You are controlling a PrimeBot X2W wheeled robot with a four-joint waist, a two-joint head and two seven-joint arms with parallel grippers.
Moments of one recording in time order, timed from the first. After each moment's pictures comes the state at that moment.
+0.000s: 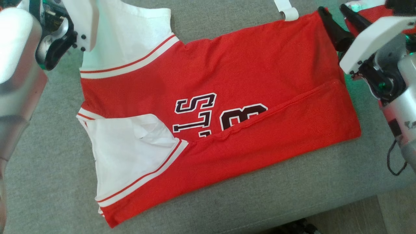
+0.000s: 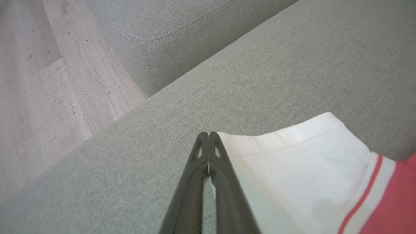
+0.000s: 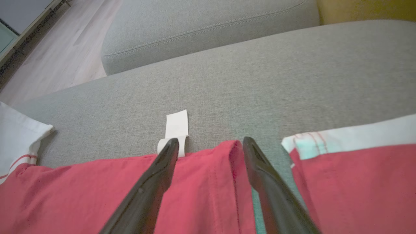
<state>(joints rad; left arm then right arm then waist) -1.21 0.47 -0.83 0.62 -0.70 -0.07 0.61 -0.89 -0.42 0.55 0.63 0.88 0.12 0.23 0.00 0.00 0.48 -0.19</state>
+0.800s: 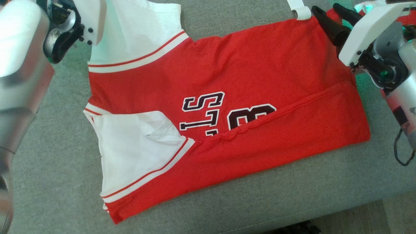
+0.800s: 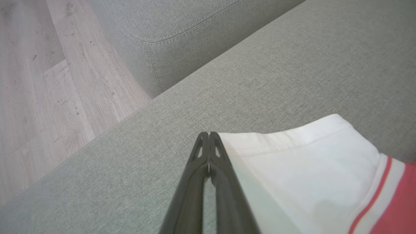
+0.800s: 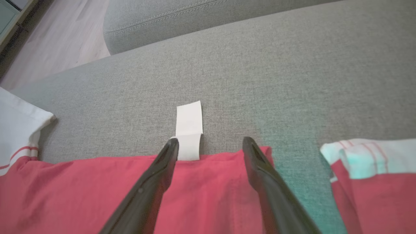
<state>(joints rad) -1.25 0.43 -0.86 0.67 -0.70 -0.09 0.58 -1.01 -0.46 0.74 0.70 1.04 0.12 0.28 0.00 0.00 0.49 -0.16</state>
